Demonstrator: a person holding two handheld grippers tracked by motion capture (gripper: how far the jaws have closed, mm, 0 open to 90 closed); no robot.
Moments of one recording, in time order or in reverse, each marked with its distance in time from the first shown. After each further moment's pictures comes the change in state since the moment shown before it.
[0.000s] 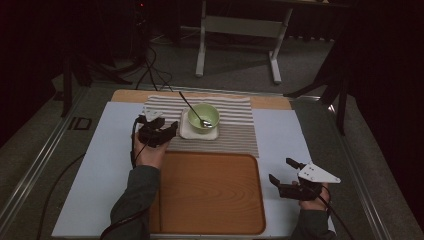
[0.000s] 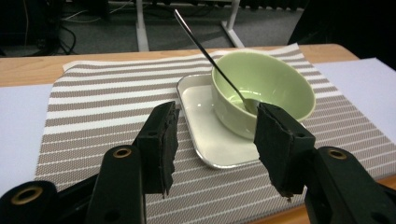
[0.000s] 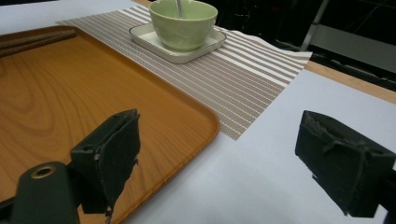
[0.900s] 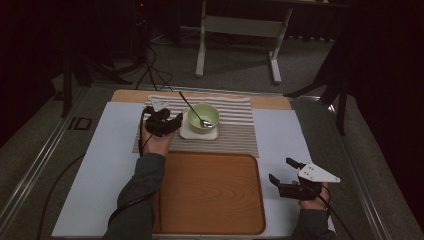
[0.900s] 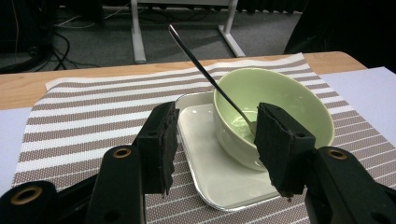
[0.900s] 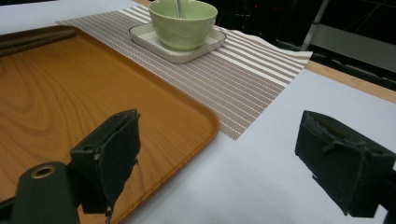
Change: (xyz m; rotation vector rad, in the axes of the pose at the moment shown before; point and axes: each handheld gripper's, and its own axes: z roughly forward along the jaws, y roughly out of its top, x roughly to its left) left arm 0.003 0.015 0.039 -0.006 -0.010 0.021; right arm -0.001 0.000 0.001 0.000 0.002 0.000
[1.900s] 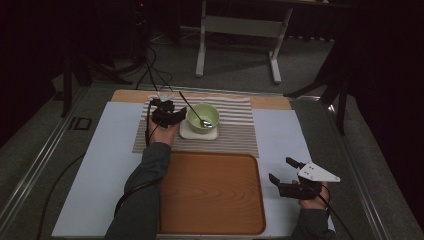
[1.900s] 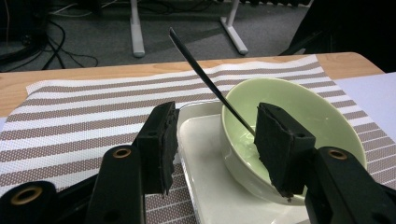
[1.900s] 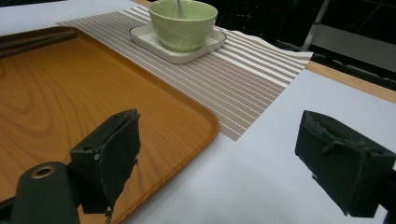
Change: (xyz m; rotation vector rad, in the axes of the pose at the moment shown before) left arm 0.005 0.014 0.039 0.041 0.001 -0.026; right arm -0.001 0.000 0.001 -0.003 0.003 0.003
